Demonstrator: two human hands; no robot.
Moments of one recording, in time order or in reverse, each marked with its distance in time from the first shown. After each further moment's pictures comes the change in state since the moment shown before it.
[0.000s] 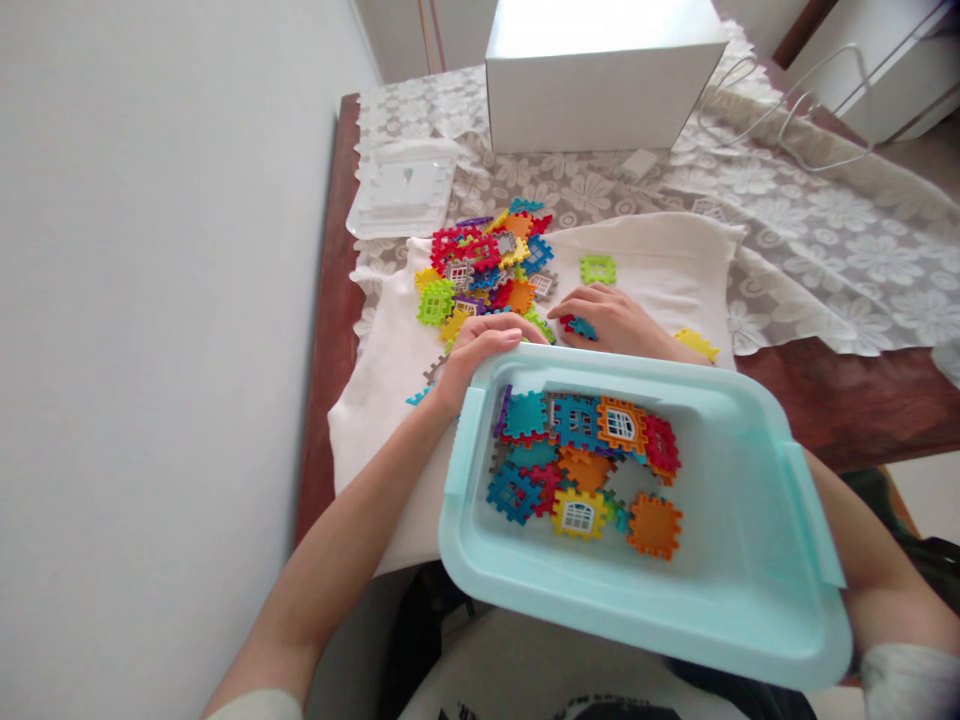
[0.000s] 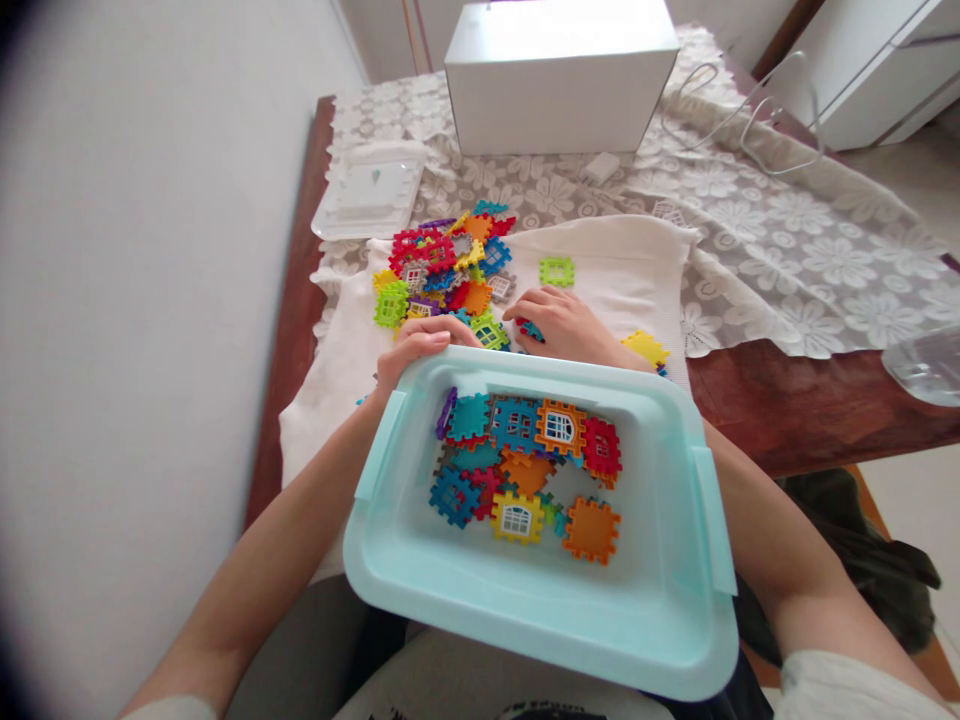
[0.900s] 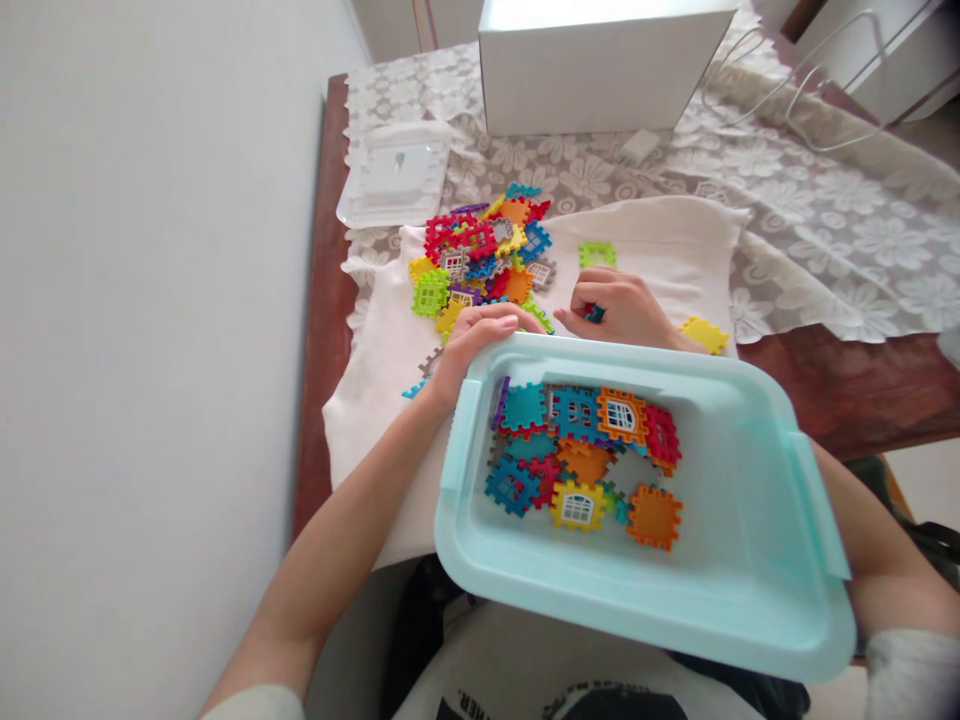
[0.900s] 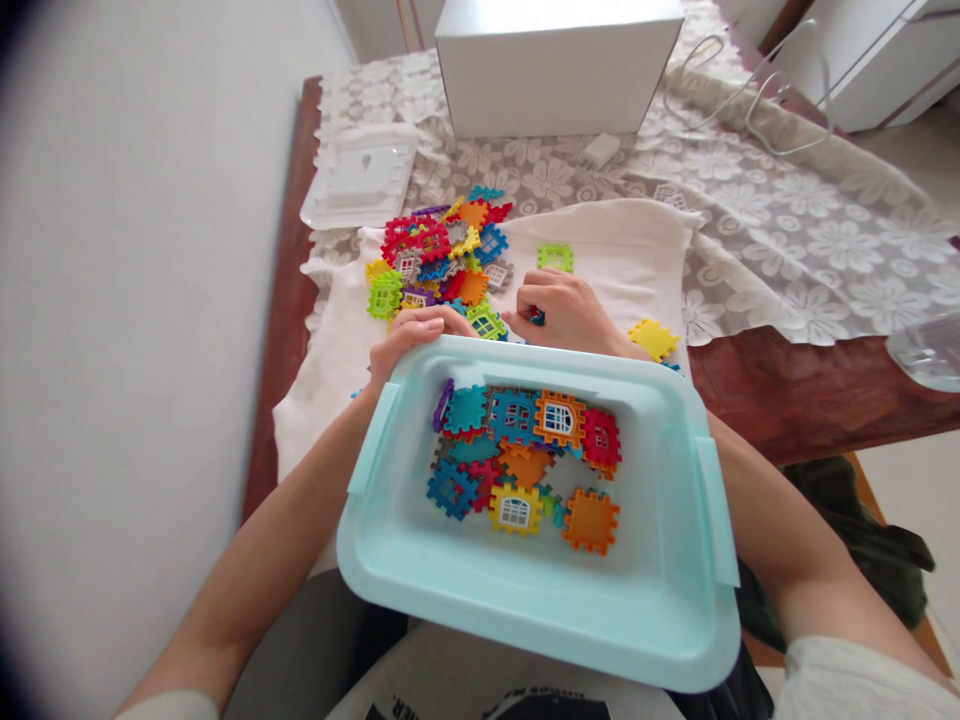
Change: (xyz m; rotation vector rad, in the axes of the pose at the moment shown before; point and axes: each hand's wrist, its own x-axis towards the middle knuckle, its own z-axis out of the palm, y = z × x) left_hand 0.000 0.001 0.002 0.018 0.022 0.009; right_hand 0.003 -0.010 -0.005 0.114 0.220 0.033
